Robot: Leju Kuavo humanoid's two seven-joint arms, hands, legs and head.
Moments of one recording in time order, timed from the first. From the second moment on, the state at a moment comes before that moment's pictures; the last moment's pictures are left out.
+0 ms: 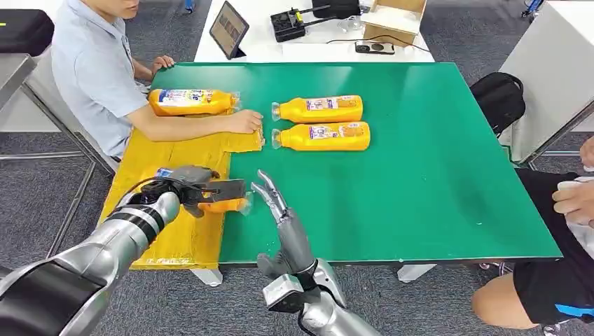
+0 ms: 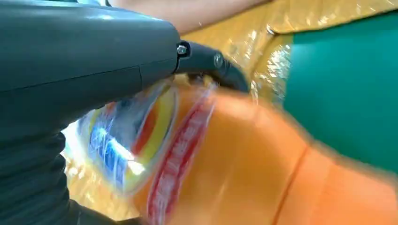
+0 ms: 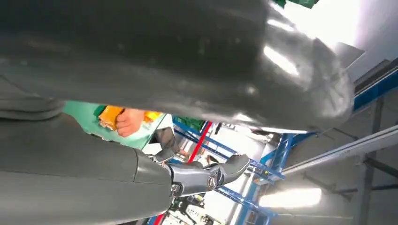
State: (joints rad) left arm -0.89 -0.03 -0.60 -0.35 -0.95 -0.15 -0.10; right arm -0.24 0.16 0.75 -1.19 0.11 -0.51 -0.66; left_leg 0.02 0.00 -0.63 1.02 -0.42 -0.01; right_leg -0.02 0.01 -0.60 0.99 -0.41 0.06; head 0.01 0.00
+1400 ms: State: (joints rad) left arm -0.43 -0.15 -0.09 -1.02 0.02 0.08 -0.50; right arm -0.04 0.21 0.48 -1.49 0.40 -0.70 -0.66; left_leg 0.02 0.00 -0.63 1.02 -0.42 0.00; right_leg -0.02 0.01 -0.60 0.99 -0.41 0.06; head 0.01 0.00
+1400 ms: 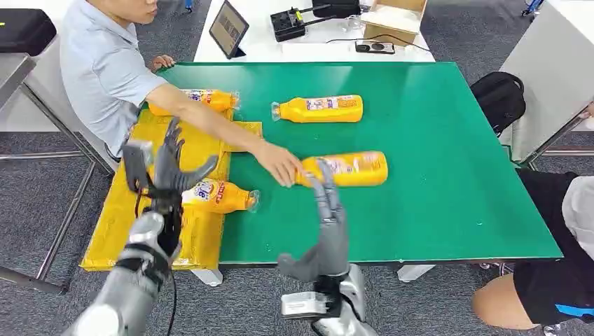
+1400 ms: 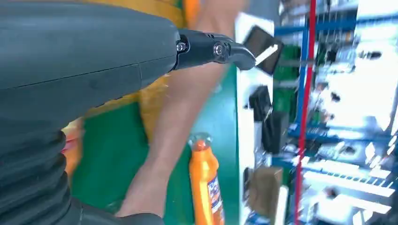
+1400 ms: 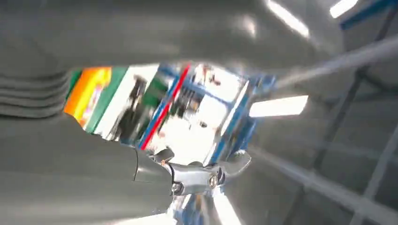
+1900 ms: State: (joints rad) left arm 0.04 -0.19 -0.10 -1.54 -0.05 0.32 -0.61; right arm 0.02 0.19 0.15 -1.32 0.50 -0.70 -0.66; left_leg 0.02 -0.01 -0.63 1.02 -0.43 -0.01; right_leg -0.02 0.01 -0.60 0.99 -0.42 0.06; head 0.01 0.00
